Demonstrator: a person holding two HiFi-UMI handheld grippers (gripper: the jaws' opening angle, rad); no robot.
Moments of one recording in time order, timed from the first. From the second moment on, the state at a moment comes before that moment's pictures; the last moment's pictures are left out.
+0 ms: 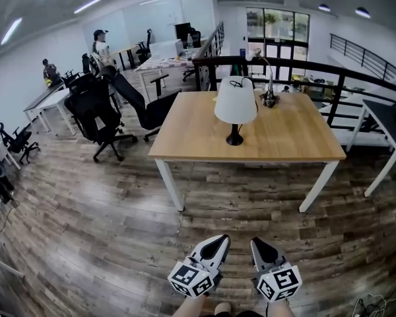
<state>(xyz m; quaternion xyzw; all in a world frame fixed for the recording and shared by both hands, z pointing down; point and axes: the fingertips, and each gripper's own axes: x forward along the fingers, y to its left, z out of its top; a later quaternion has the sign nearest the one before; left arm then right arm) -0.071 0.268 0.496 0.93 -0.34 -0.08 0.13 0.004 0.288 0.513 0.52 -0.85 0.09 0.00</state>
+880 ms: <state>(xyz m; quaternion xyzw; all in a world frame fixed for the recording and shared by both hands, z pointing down) -0.032 0.114 0.497 0.93 -0.35 -0.07 0.13 0.028 0.121 0.518 0.50 -0.86 0.09 0.00</state>
